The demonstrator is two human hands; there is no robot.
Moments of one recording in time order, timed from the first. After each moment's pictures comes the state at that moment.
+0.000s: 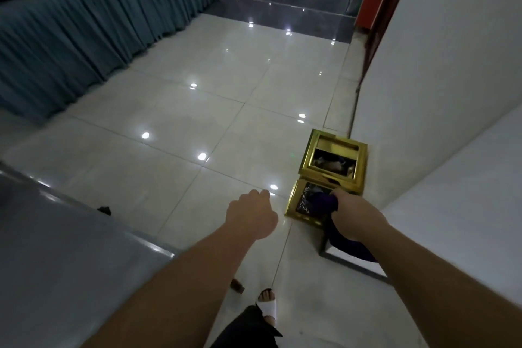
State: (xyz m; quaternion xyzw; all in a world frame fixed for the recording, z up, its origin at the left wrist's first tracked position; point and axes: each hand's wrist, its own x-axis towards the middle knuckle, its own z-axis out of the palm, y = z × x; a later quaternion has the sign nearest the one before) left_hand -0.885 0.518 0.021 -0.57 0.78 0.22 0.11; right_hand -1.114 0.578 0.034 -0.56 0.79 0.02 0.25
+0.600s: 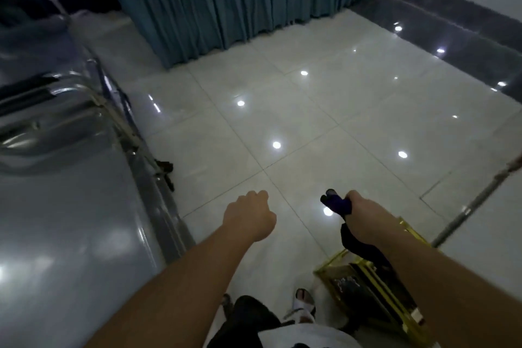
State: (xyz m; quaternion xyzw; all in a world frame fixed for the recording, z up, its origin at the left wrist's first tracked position) left_hand -0.853 0.302 0.003 -0.78 0.56 0.27 0.06; right_hand -1.110 0.212 0.004 -0.75 0.60 0.12 0.24
